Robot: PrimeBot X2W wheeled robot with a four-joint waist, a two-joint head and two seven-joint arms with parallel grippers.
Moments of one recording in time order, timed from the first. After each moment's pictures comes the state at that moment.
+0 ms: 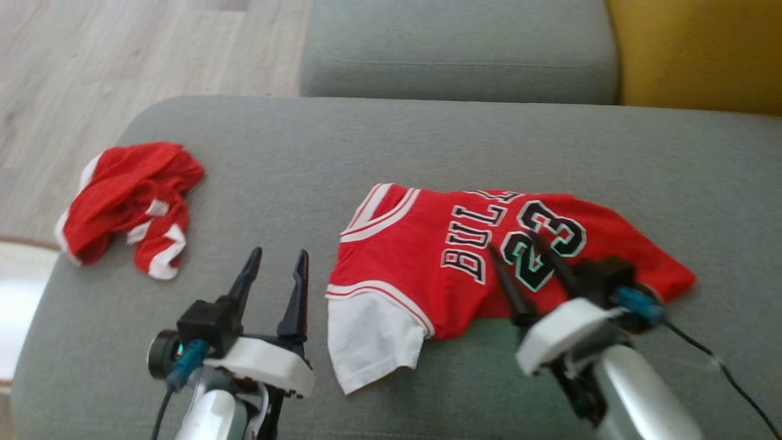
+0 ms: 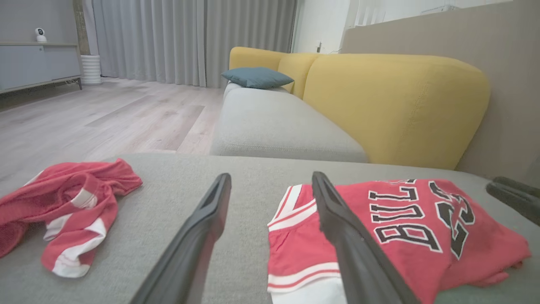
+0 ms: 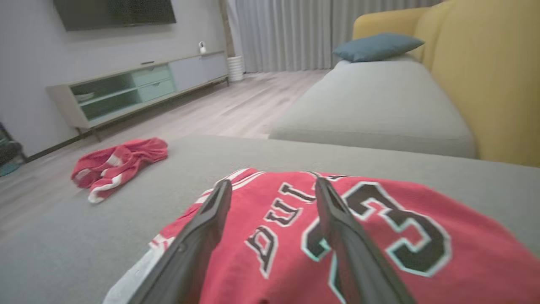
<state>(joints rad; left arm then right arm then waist) -0.08 0.05 -0.30 0.24 -0.21 0.03 -0.26 -0.23 -0.06 0.34 0.42 0.25 0.13 -0.08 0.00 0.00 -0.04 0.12</state>
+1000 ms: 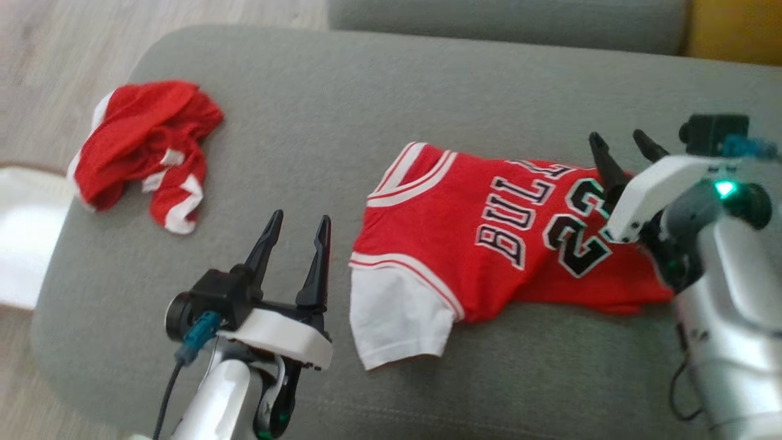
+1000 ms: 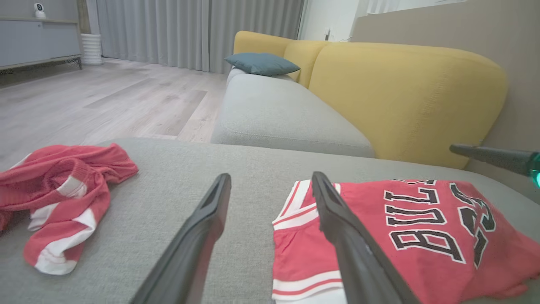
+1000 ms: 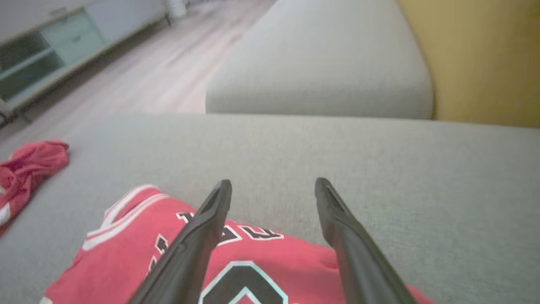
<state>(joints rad) -0.15 0.05 -0.36 0.20 -0.25 0.03 -0.26 -0.53 -0.15 0.06 0.52 0.28 0.13 0.28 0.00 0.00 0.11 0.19</state>
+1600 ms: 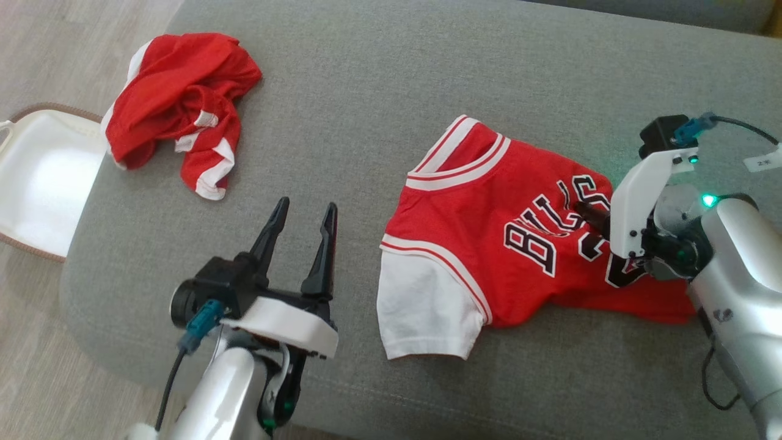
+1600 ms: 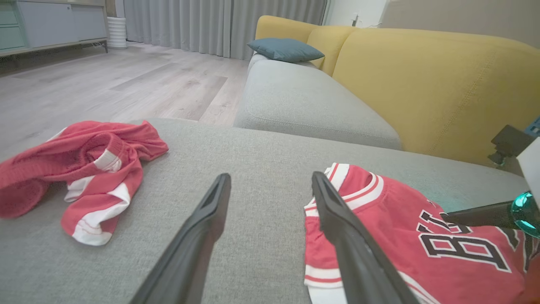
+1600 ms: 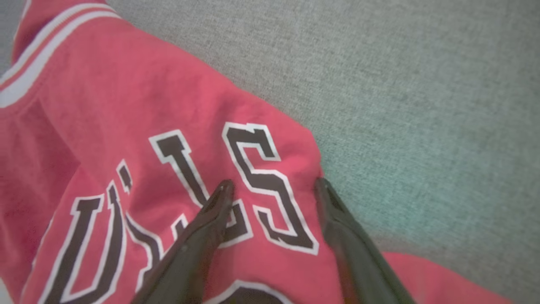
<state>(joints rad) -0.18 0.05 -0.38 0.20 -0.28 0.04 -0.26 -0.67 -0.33 0.42 0.72 0.58 0.13 0.71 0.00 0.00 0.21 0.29</state>
